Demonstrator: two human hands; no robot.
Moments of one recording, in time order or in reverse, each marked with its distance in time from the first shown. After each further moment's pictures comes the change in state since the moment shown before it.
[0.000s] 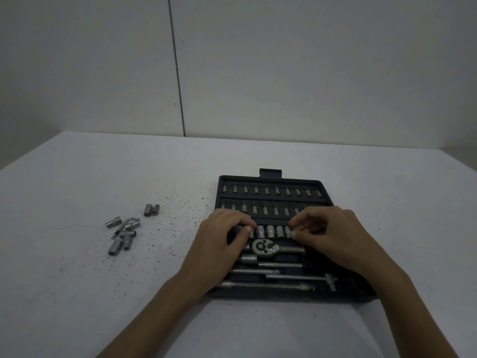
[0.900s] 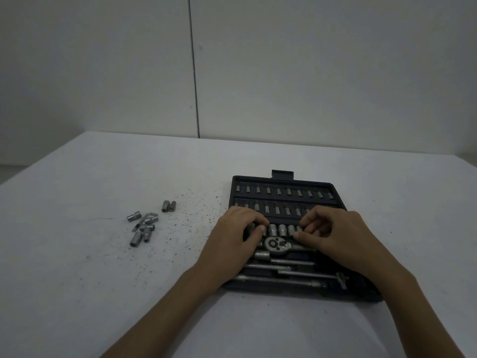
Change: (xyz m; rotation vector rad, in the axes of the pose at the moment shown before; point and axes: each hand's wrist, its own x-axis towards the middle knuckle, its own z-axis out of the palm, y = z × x) left_hand 0.000 0.001 0.000 0.057 -0.025 0.016; right_hand -0.001 -0.005 0.008 -0.062 0.019 -0.009
